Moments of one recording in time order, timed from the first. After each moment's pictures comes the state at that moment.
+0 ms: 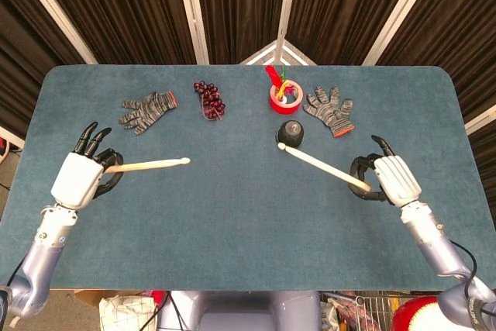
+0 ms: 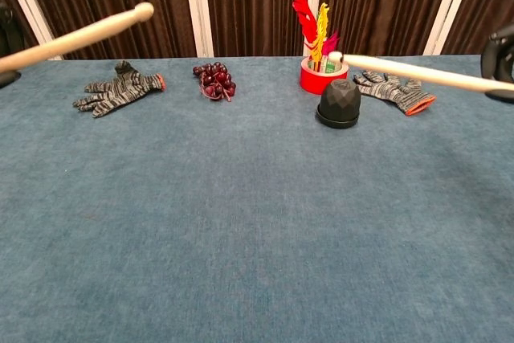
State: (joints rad) left arm -0.47 -1.44 -0.04 -1.21 1.56 1.52 0.05; right arm 0.48 -1.25 0.10 -1.35 -1.57 1.21 0.45
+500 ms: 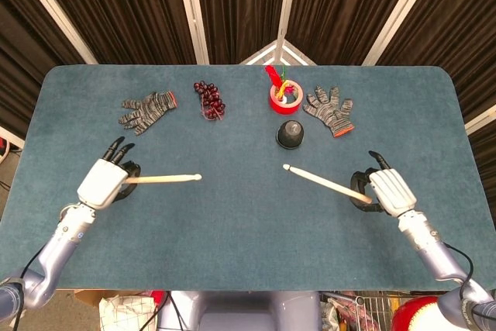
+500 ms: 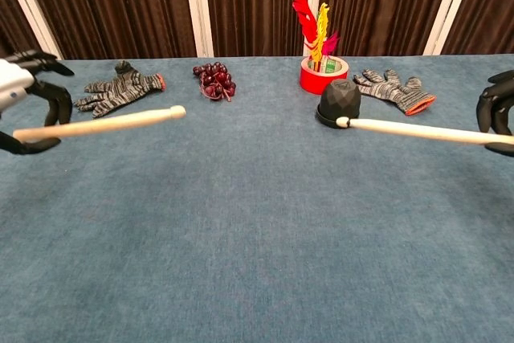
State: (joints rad) left arm -0.52 -1.56 0.01 -1.01 1.59 1.33 0.02; right arm 0.48 -1.37 0.02 -1.15 -1.62 1.20 0.48
